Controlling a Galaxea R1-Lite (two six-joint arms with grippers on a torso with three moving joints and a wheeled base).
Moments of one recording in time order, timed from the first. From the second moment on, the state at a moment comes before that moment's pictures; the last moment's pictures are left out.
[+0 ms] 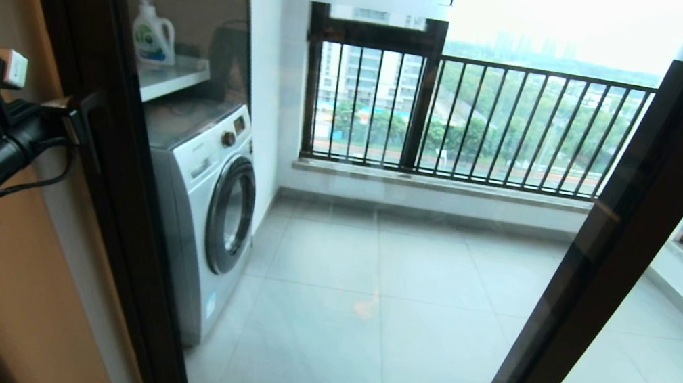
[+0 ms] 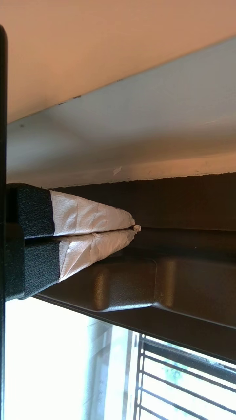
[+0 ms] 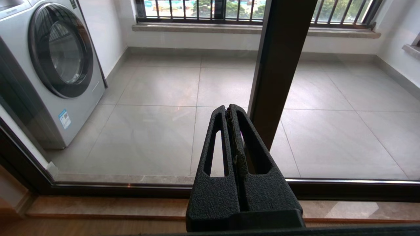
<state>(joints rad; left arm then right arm) 0.19 1.98 -0.98 -1.15 -0.17 0.00 0.00 0.00 -0.03 0.06 0.04 -0.06</state>
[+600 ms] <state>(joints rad) 0.18 1.96 -0.95 -1.15 -0.18 0.00 0.00 0.00 -0.02 0.06 0.04 -0.06</state>
